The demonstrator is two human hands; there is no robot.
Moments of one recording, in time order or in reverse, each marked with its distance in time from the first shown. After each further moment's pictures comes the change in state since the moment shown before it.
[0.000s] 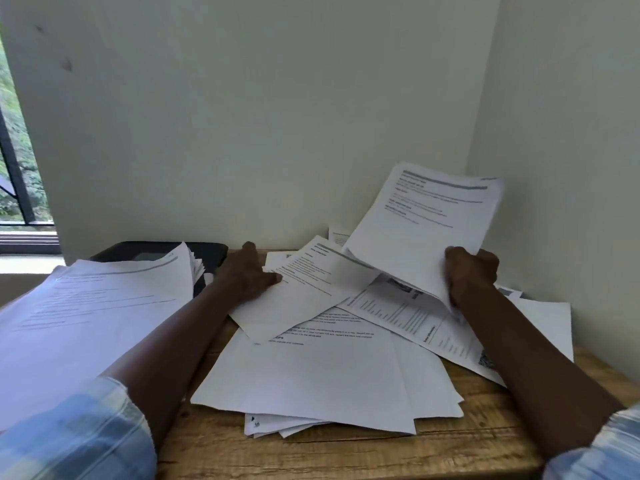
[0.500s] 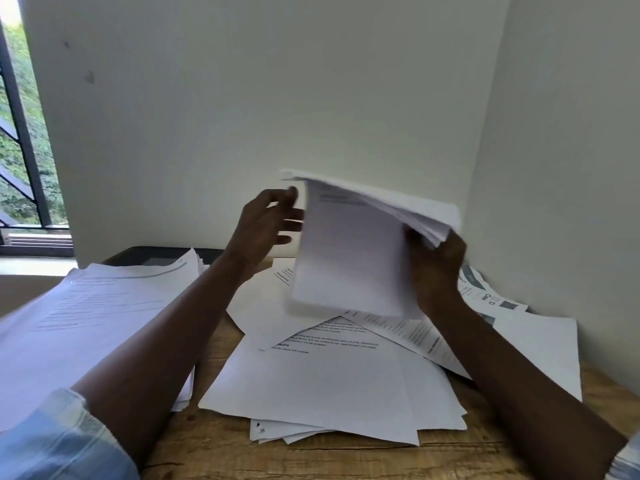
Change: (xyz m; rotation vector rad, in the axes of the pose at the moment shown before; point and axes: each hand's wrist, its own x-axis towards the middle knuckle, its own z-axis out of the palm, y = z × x) left_hand -0.040 0.078 -0.074 -1.079 0.101 0.244; right_hand -0.071 -0.028 0.030 0.192 -0.286 -0.480
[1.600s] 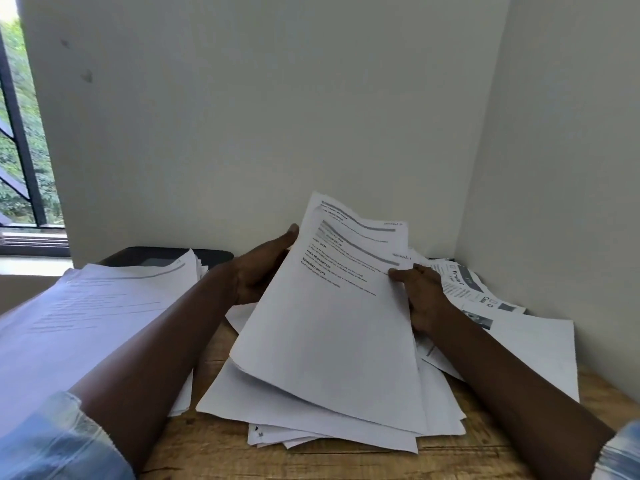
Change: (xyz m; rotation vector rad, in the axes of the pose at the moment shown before) left_hand -0.008 -0.034 -0.013 -0.202 -0.488 -0.597; right_hand -0.001 0.046 -0.005 0.100 -0.169 0.675
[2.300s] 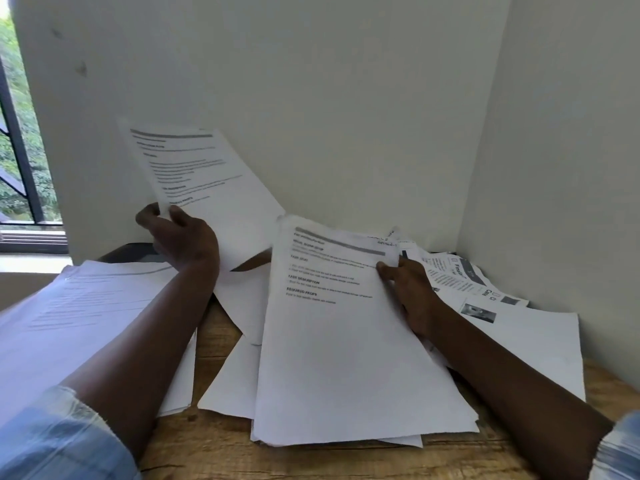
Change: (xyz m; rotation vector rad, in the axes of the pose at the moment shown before) left_hand -0.007 0.008 -0.050 0.009 1.615 0.674; right_hand -0.022 0.003 0.012 -0.214 -0.185 -0.159
